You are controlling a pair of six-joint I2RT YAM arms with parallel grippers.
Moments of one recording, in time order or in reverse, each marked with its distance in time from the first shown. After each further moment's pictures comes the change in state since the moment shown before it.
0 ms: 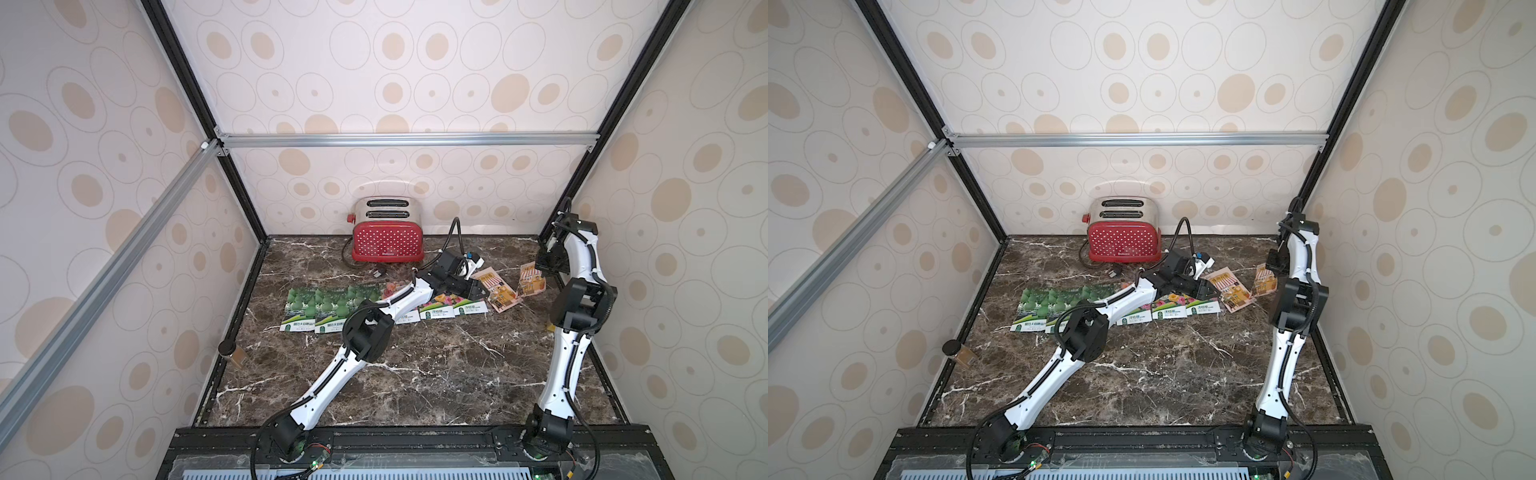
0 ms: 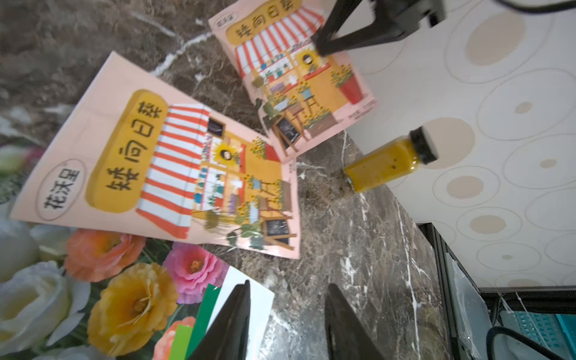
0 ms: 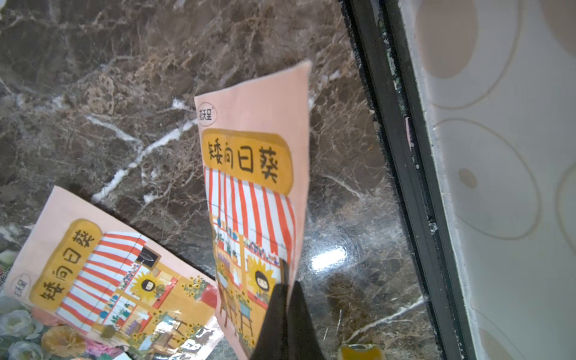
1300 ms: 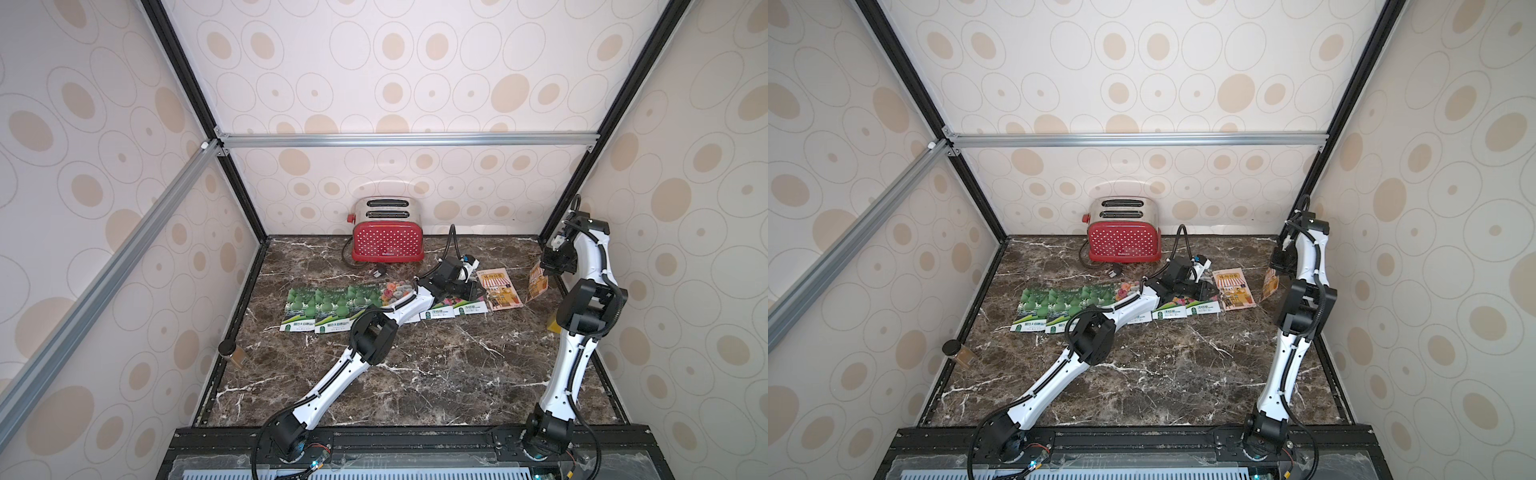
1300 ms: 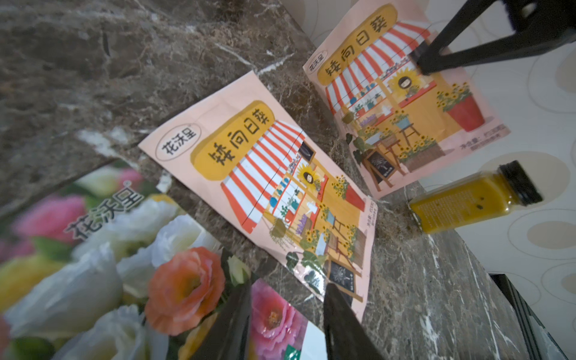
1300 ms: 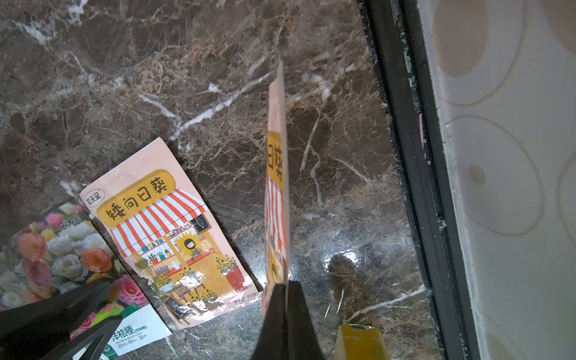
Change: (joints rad) left arm -0.007 0.086 0.021 0.144 -0.169 -0.029; right arm -0.029 -0.076 -0.051 -0.008 -0.116 -0.062
